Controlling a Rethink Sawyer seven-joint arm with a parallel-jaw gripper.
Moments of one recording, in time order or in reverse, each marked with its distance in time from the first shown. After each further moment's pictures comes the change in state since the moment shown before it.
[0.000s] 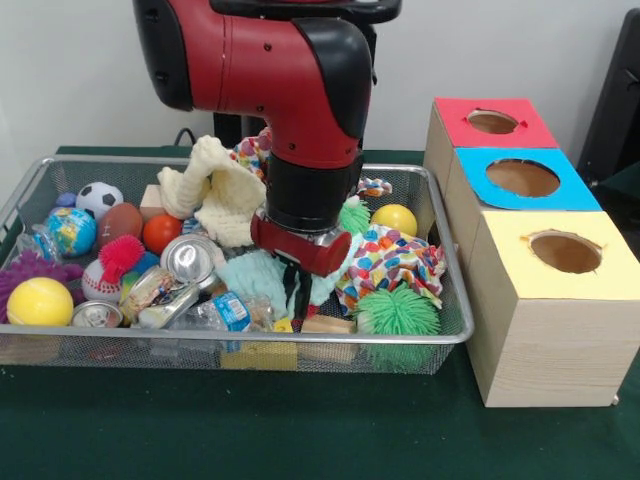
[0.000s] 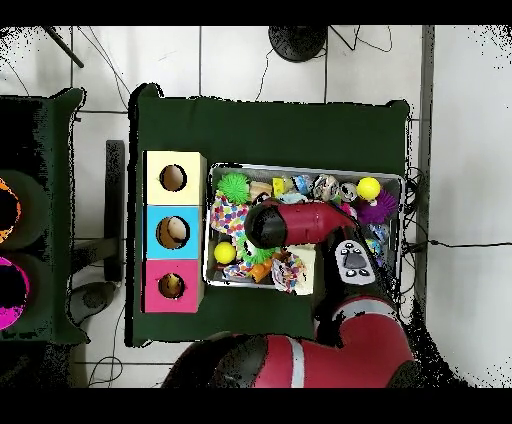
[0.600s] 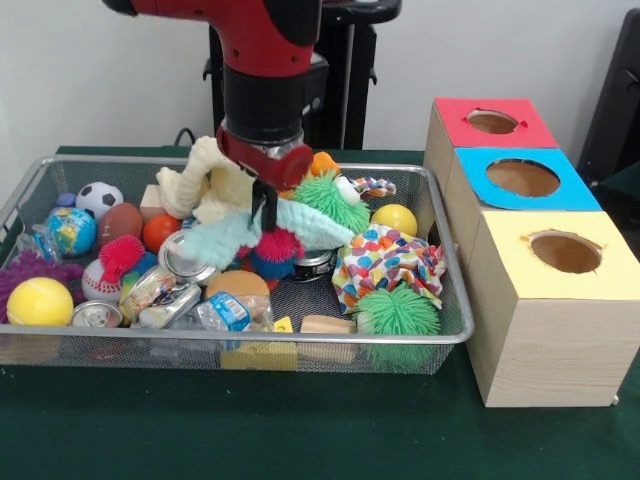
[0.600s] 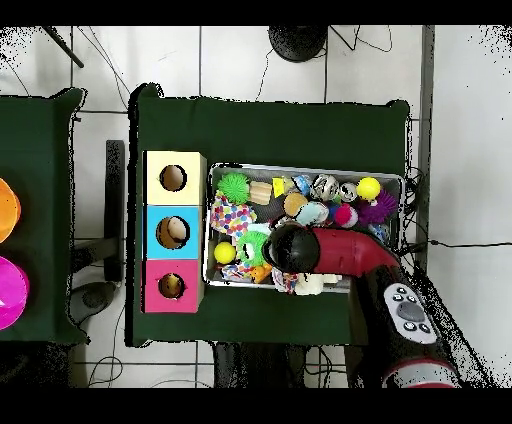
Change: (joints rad) arm -0.136 -0.223 0.041 0.245 0.083 0.112 0.000
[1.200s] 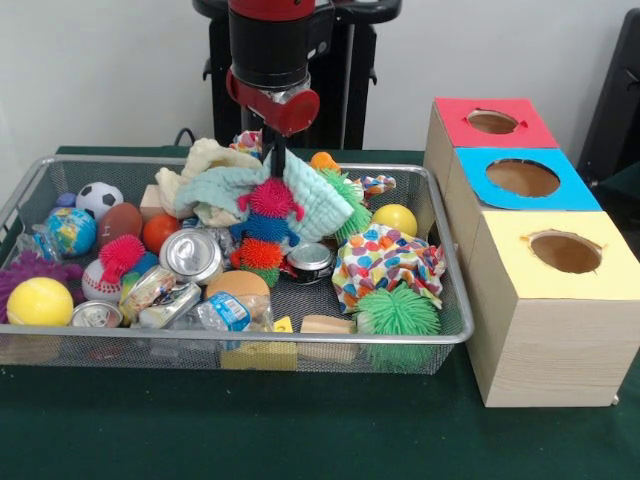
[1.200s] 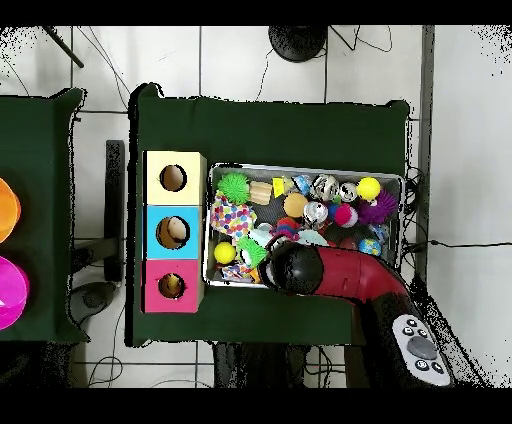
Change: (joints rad) arm -0.012 -0.113 0.001 0.127 0.052 0.066 0.000
